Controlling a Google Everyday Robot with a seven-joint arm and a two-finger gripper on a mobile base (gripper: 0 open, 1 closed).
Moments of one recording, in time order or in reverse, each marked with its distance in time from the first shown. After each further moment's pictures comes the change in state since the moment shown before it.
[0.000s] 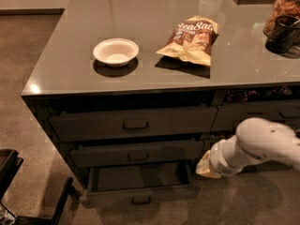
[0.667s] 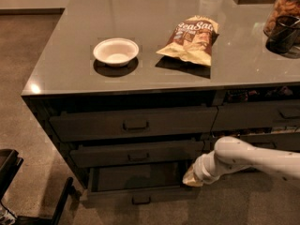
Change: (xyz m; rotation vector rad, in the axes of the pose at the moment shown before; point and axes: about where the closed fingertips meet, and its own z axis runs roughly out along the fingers) arm 0.039 -0.014 0.155 -0.116 -0.073 0.001
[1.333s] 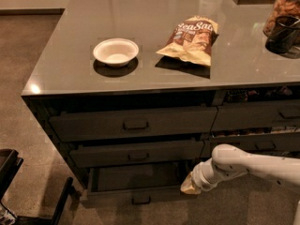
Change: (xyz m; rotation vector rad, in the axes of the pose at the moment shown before) arm 0.014 0.017 0.039 -0.067 -0.018 0.036
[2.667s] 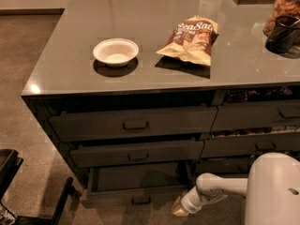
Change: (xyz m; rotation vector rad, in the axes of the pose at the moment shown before) arm 0.081 0.009 0.187 -0.090 -0.024 -0.029
